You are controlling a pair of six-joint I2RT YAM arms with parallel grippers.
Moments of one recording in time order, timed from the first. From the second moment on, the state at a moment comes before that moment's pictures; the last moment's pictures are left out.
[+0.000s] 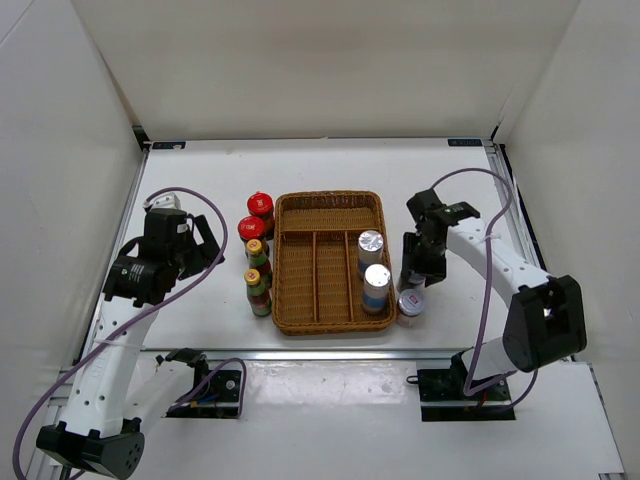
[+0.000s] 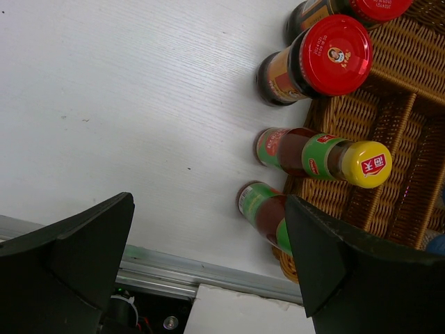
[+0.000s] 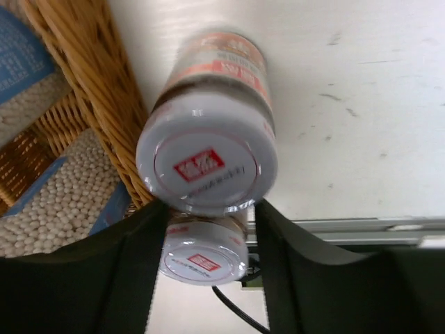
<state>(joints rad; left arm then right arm) -0.22 0.86 1.09 -1.03 -0.23 -0.51 0.40 1.44 1.07 -1.04 0.00 0.46</state>
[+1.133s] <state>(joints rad) -0.22 0.86 1.09 -1.03 -0.25 -0.51 0.28 1.64 1.21 -1.03 -0.01 0.38</state>
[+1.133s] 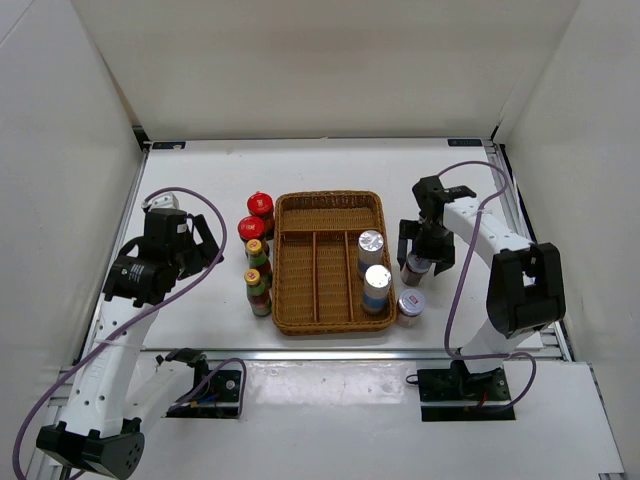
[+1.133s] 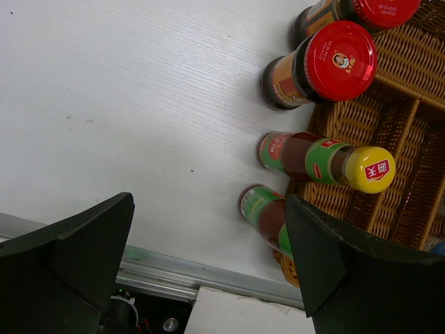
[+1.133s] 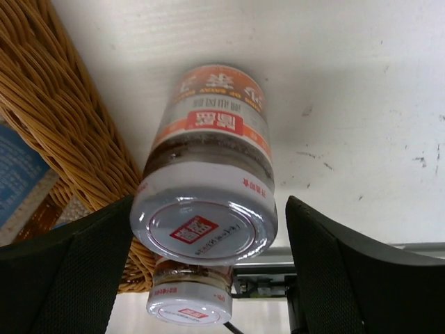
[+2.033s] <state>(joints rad) -0.22 0.86 1.09 -1.03 -0.25 -0.52 0.31 1.63 1.75 -1.11 0.09 0.38</state>
